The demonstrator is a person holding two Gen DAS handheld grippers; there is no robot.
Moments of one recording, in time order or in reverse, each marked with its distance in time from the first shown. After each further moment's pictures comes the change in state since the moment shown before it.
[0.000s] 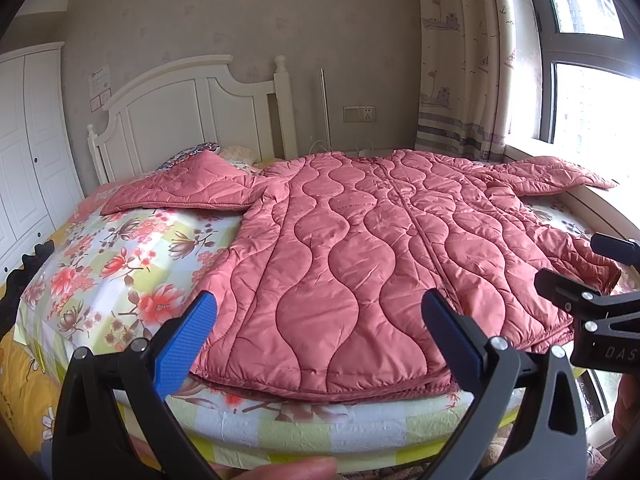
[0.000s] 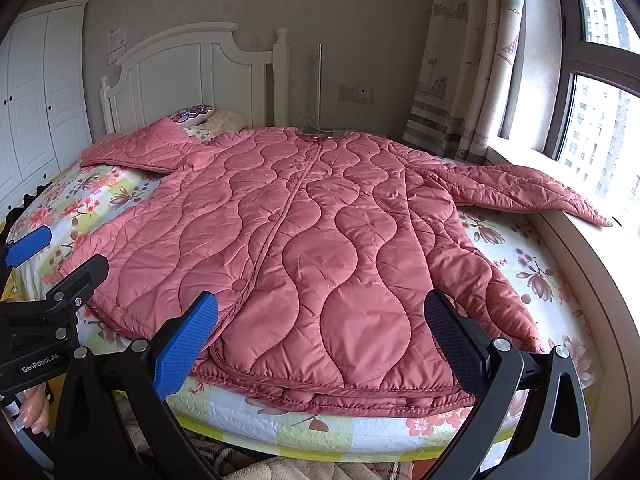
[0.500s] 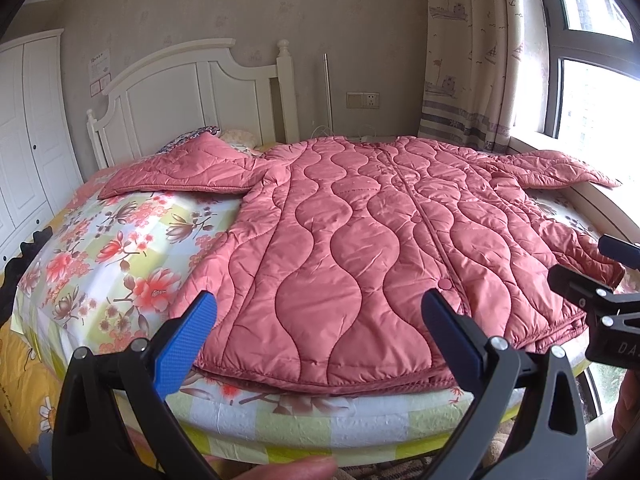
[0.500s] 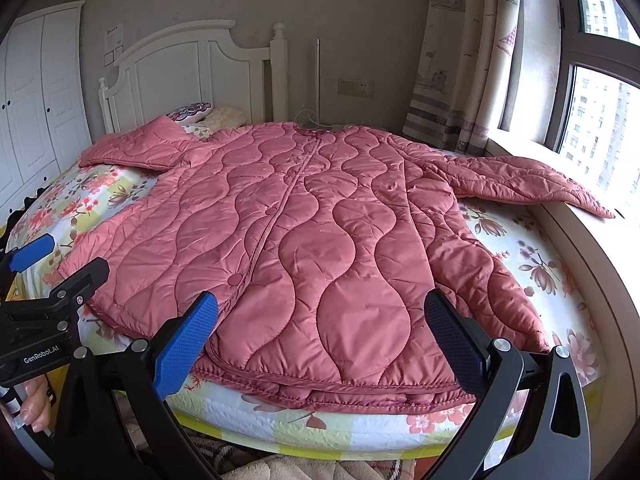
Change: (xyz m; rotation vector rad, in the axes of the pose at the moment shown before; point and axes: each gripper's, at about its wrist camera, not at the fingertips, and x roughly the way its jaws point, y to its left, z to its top) left arm 0.011 0.002 0.000 -0.018 0.060 -0.003; right arm 0.004 -0.005 -0.003 0.020 0.015 0.007
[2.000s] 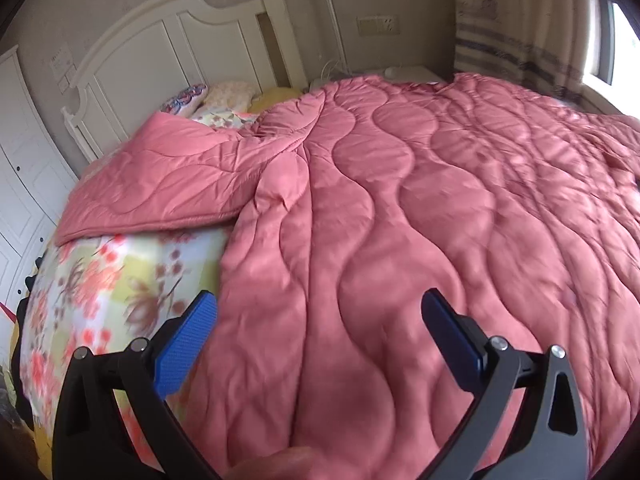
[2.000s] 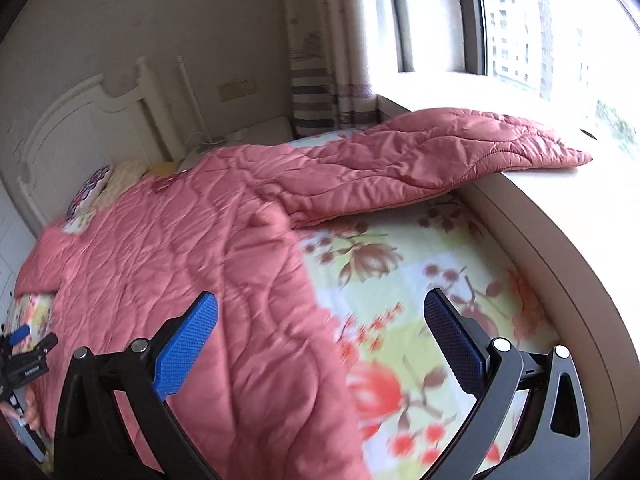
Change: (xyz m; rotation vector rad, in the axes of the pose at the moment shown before) left arm 0.240 0.037 0.104 0.107 0.311 0.078; right arm 0.109 -0.224 0.078 0.392 0.096 -0.134
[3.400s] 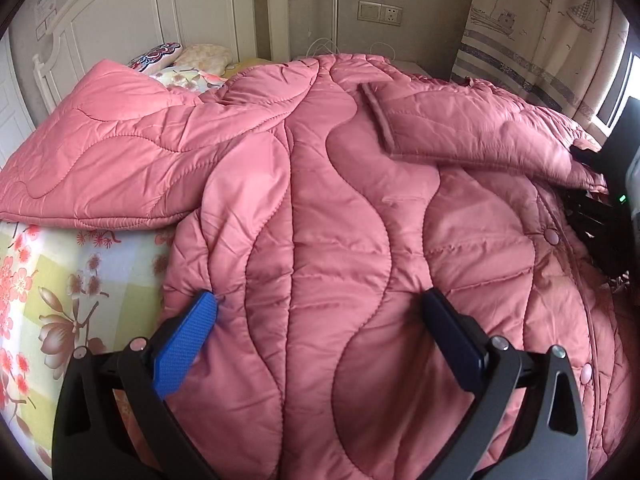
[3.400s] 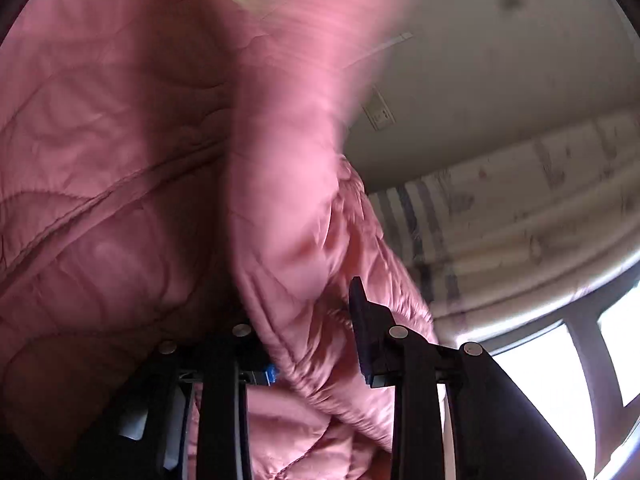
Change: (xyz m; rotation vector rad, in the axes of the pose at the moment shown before) left arm 0.064 0.013 0.018 -0.114 0.044 -0.183; right arm 0.198 0.257 -0.003 -1.139 -0.160 -0.392
